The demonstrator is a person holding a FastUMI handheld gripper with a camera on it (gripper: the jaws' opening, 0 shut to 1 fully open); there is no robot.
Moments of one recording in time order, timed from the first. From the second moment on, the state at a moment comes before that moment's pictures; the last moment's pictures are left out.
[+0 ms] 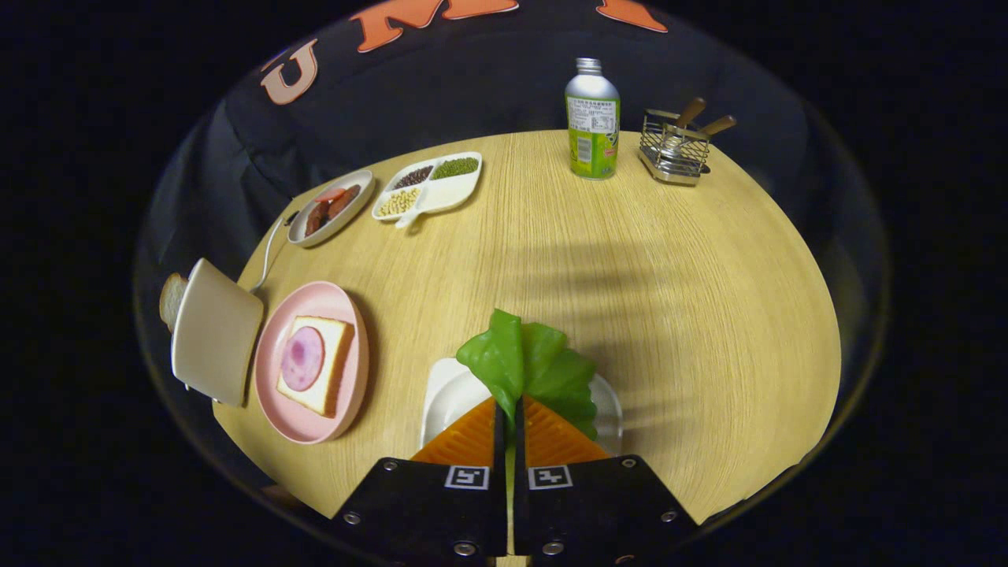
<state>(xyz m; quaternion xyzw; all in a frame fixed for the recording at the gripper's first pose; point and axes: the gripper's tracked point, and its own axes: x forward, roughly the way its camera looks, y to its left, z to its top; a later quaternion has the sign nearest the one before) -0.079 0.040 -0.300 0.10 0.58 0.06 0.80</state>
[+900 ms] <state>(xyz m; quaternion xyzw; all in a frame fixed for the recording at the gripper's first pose) -0.030 0.159 -0.230 0.09 0.51 0.16 0.84</state>
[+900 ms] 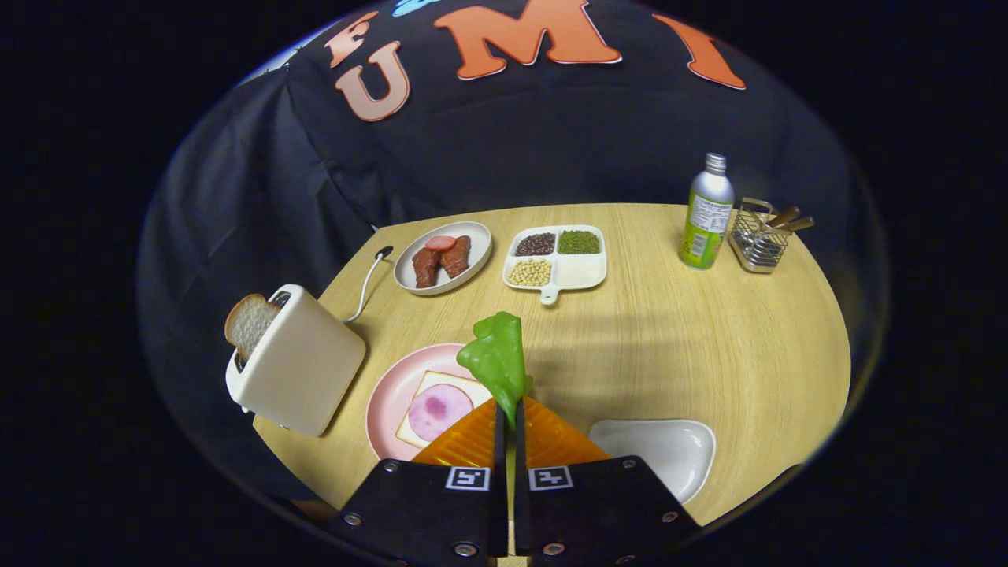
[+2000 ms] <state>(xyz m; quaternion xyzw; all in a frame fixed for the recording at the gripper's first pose) -0.055 0.261 -0.295 -0.02 0.54 0.25 0.80</state>
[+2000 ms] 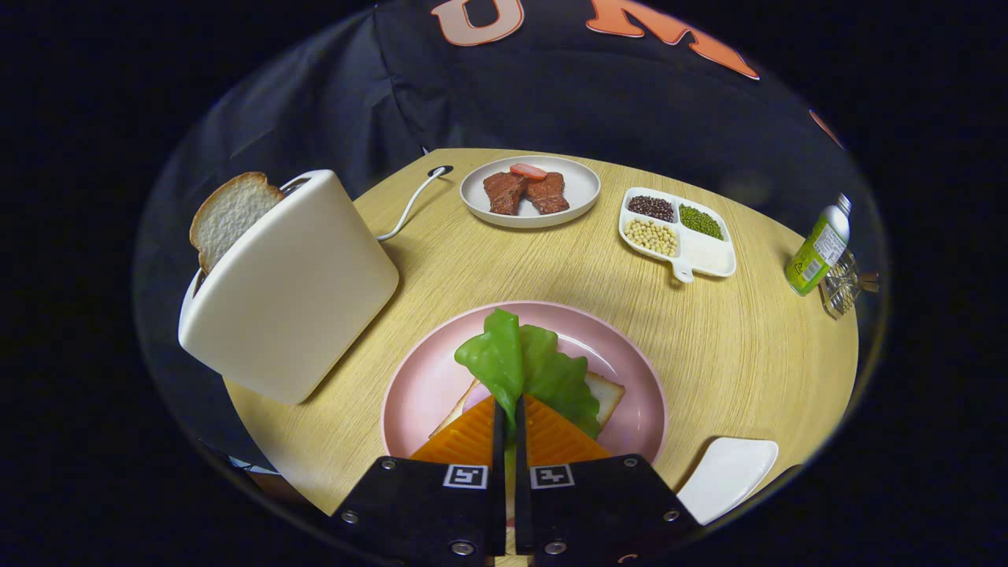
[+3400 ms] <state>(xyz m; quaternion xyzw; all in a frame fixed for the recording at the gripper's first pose) -0.001 0.406 -0.121 0.13 0.52 0.36 0.77</state>
